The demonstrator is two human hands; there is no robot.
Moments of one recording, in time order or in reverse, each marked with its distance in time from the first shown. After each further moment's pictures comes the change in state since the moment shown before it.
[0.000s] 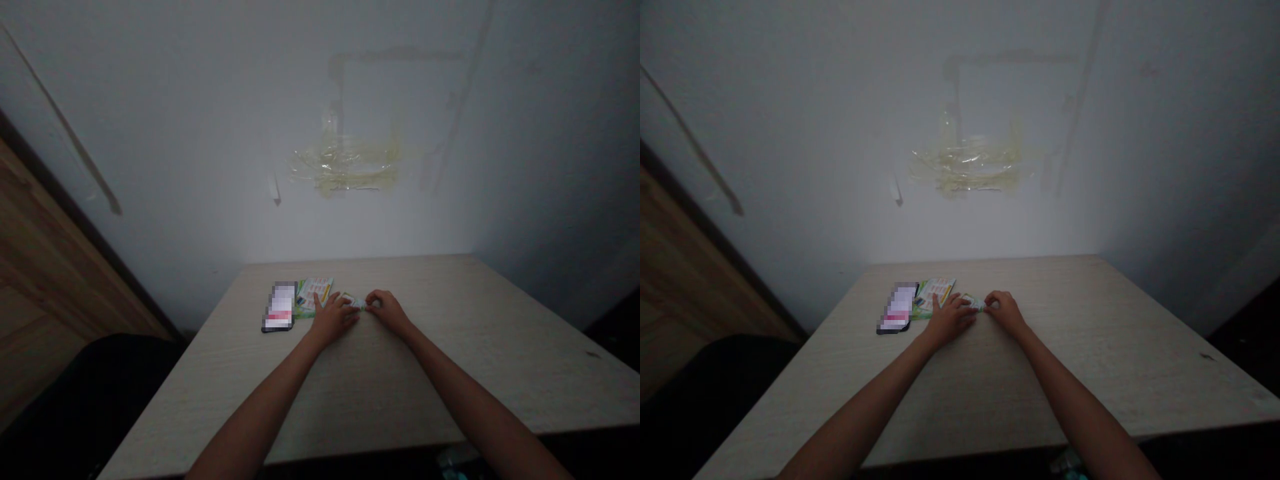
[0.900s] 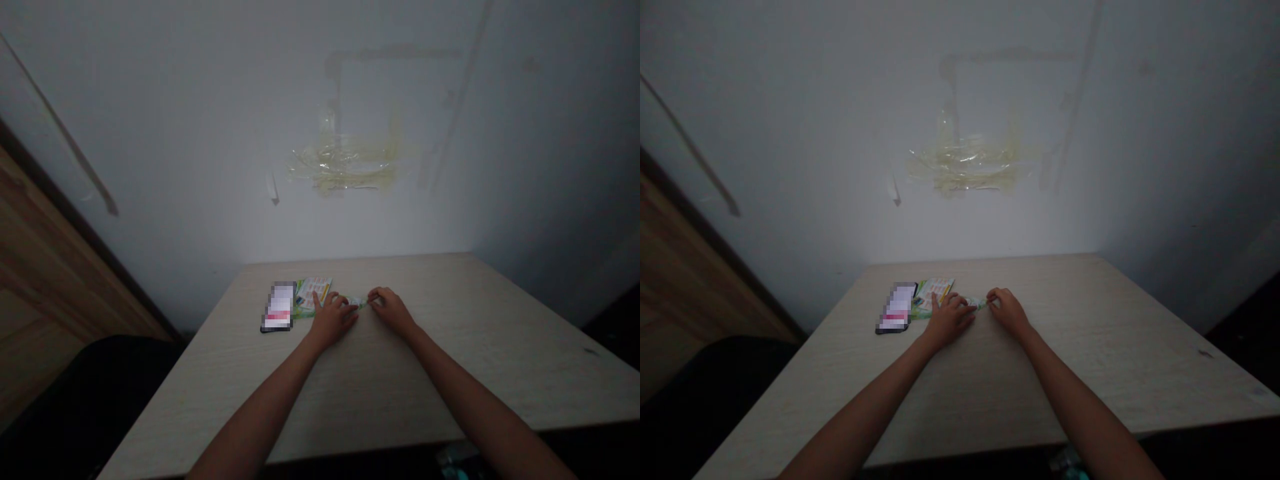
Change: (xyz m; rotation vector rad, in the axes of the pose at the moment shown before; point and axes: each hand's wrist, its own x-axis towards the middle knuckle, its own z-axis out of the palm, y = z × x) left_hand -0.003 0.008 -0.002 0.036 0.066 -0.020; right_hand -0.007 -0.007 -0.012 0.017 0.062 -0.067
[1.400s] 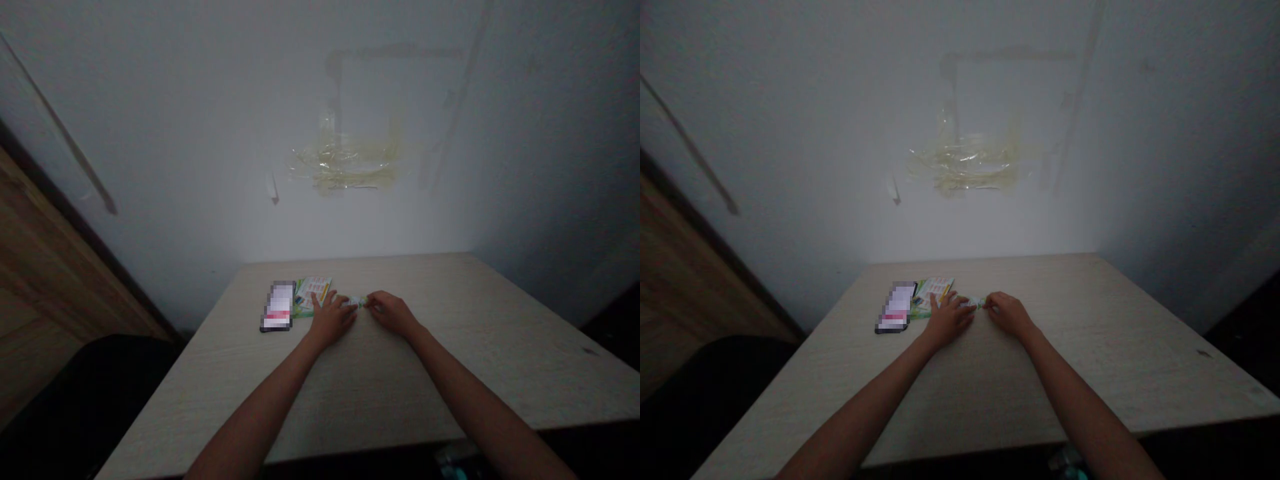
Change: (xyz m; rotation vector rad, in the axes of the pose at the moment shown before) left_hand -0.001 -0.001 0.000 0.014 -0.040 -0.017; right_hand -0.007 -0.004 -0.010 -0.194 -0.149 -0.157
